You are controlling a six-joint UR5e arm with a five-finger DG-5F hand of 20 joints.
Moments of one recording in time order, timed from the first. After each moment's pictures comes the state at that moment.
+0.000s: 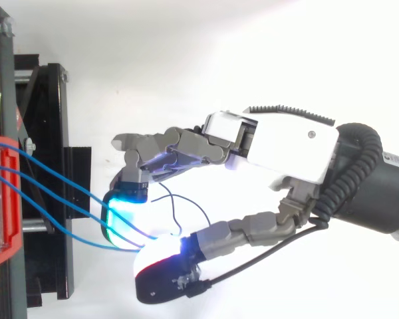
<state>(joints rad) 0.24 -2.23 -1.23 -2.88 -1.04 -0.05</state>
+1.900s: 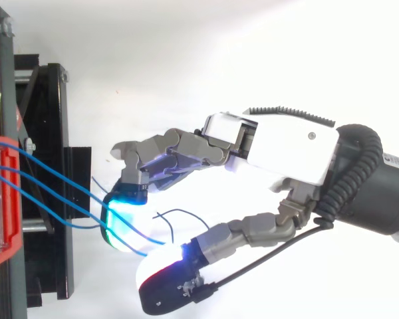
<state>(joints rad) 0.25 -2.23 -1.23 -2.89 -1.04 -0.05</state>
